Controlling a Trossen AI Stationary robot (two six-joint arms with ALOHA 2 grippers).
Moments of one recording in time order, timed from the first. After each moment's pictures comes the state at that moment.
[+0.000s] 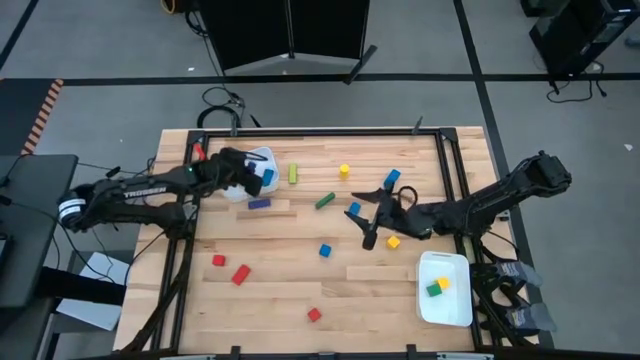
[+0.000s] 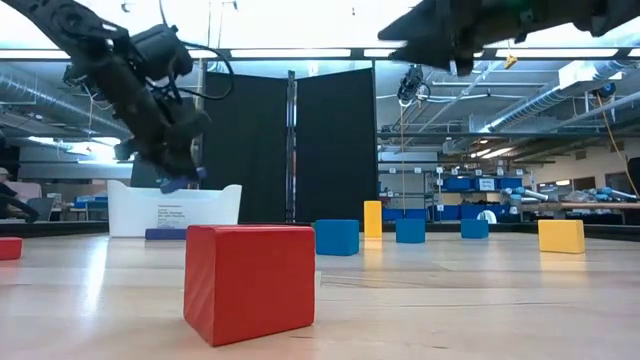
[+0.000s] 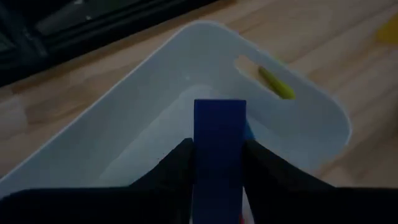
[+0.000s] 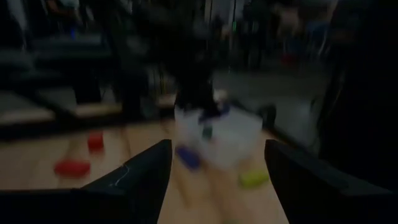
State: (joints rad) left arm 0.48 1.00 0.51 -0.32 -0.32 -0.45; right arm 0.28 1.29 0.59 0.56 0.68 0.07
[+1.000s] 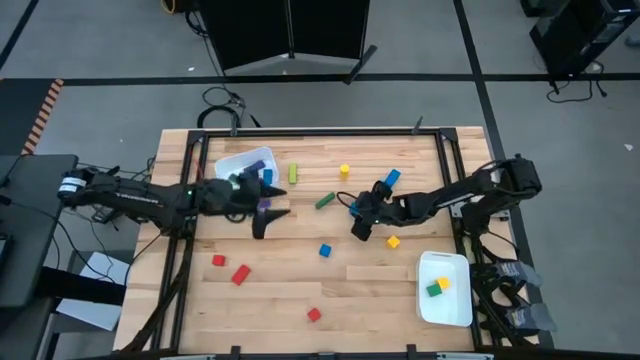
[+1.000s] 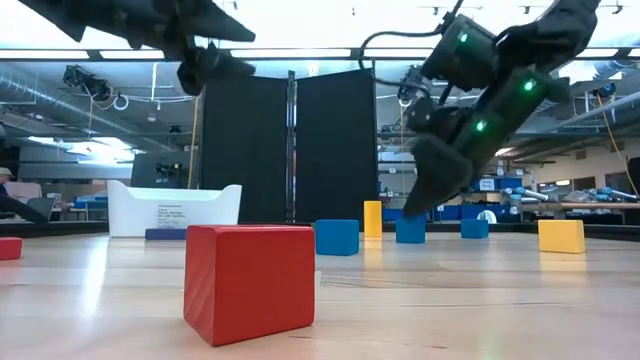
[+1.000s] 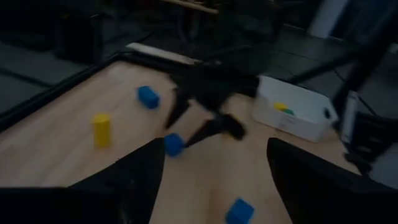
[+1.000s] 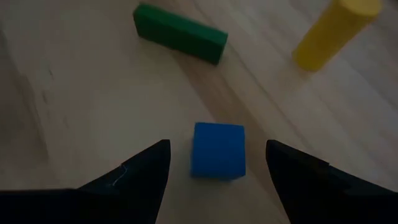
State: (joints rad) left arm -0.08 0.96 0.55 0.20 -0.22 -0.26; right arm 0.03 1.58 0.66 -0.01 0.44 0.42
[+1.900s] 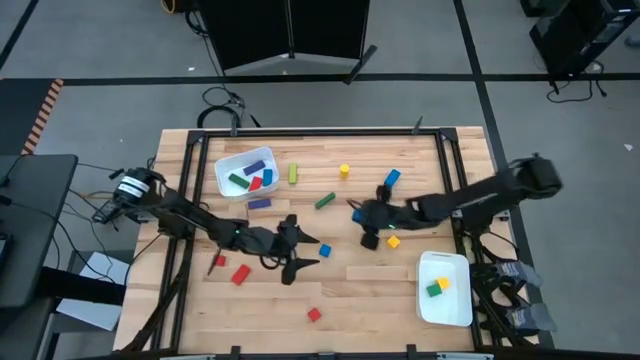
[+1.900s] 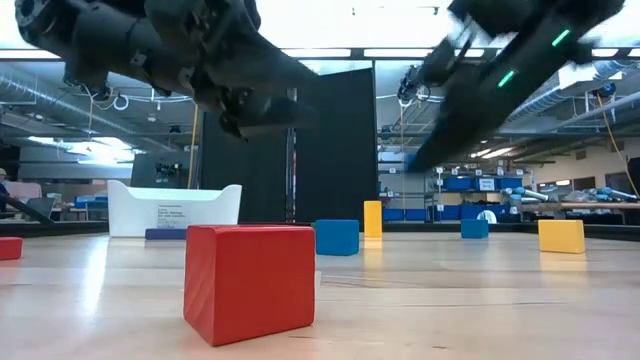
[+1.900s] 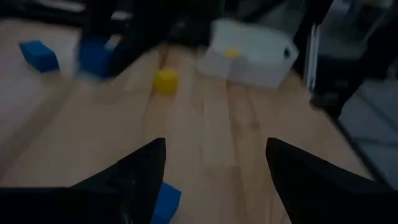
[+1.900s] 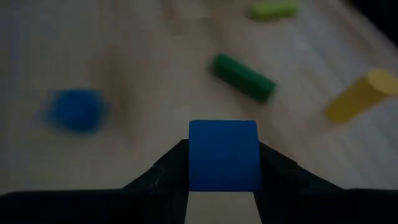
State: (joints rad) left arm -0.31 1.62 0.64 0.70 -0.27 -0.27; right arm 0.17 1.36 0.66 -0.09 0.38 0.29
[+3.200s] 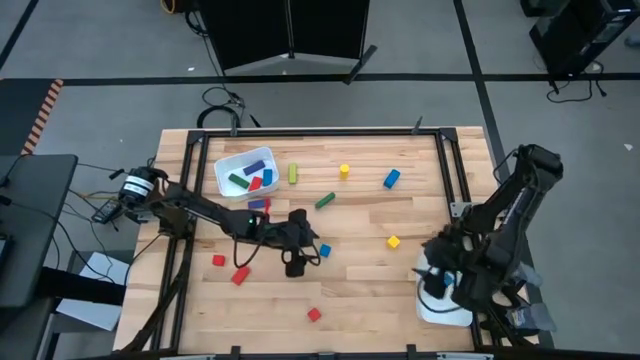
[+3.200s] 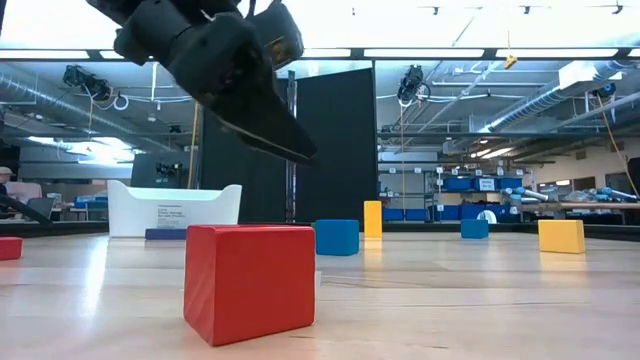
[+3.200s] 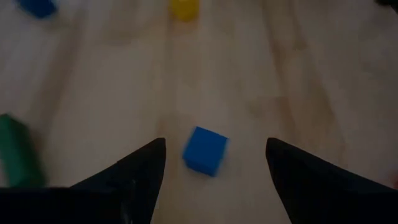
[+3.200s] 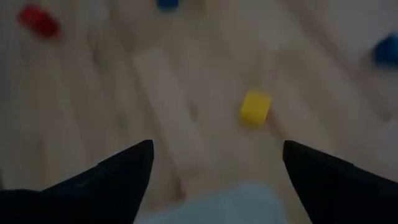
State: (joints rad) left arm -0.21 1.64 0.87 0.11 -0.17 -0.14; right arm 0.97 1.25 0.95 -1.14 0.62 1.41
